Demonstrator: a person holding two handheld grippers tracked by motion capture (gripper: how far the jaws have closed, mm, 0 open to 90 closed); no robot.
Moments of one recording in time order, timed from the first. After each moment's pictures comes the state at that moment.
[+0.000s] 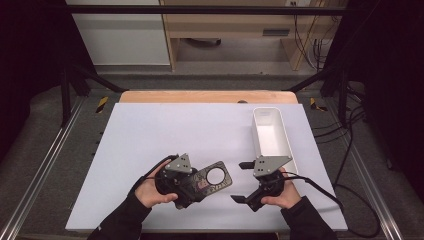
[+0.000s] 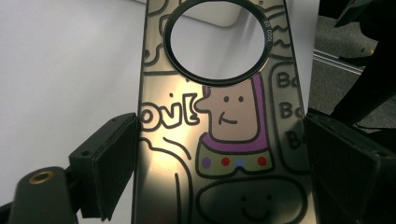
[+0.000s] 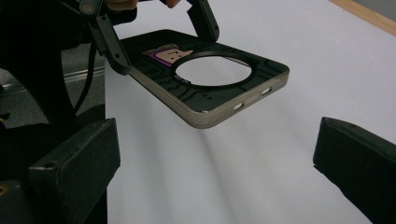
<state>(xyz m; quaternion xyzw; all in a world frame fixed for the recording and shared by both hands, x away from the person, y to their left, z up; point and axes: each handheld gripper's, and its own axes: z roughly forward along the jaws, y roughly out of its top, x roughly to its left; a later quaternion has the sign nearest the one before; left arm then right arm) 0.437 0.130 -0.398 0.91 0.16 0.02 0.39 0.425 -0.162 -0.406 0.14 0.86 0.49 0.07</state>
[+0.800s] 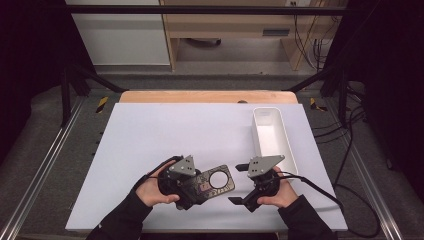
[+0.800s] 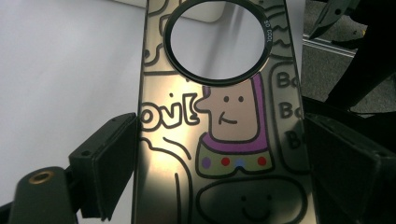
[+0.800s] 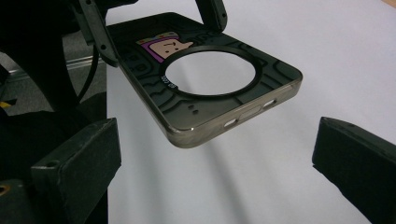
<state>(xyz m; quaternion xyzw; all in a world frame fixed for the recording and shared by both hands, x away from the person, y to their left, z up) 0.437 0.122 -0.395 0.92 0.11 0.02 0.38 0.429 -0.154 -0.412 0.14 0.87 0.47 0.06</state>
